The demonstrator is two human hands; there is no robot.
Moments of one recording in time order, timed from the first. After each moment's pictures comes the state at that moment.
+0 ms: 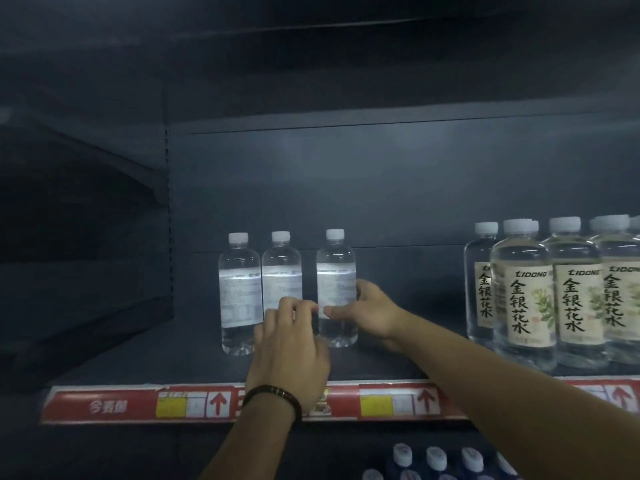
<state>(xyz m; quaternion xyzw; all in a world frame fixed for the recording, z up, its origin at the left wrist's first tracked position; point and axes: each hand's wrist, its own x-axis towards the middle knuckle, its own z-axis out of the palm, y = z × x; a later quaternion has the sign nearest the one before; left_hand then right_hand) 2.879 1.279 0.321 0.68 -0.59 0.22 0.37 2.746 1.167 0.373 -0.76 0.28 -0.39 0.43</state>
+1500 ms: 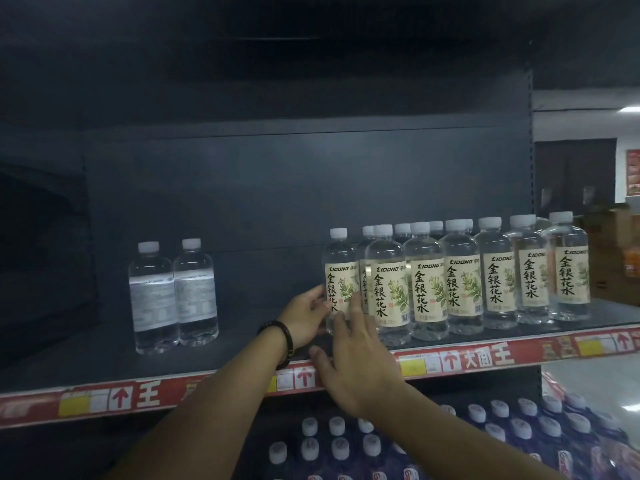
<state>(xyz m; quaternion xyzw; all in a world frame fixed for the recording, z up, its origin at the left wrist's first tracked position) 2.742 1.193 0.358 0.50 -0.63 -0.32 0.50 2.594 1.247 0.319 -0.83 0.47 -0.29 -0.01</state>
